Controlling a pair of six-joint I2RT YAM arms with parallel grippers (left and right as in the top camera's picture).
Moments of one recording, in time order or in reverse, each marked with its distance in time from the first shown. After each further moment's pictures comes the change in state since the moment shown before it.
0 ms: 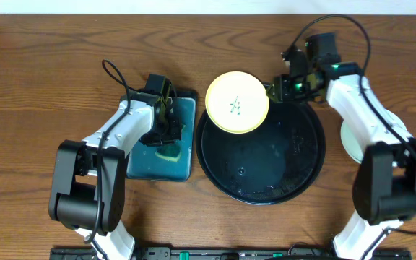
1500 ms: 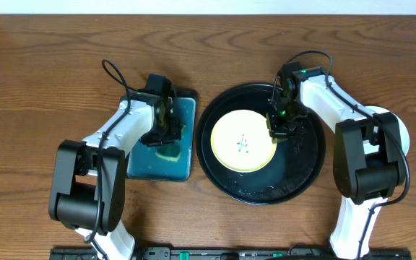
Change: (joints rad) left arm 0.000 0.001 0.001 -0.003 0.000 0.000; right arm 0.085 0.175 0.014 -0.403 0.135 0.058
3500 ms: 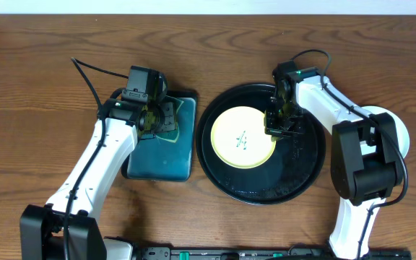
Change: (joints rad) left arm 0.000 -0.322 -0.018 0.051 -0.005 0.000; right arm 0.026 0.000 0.002 0.024 0.068 0.187
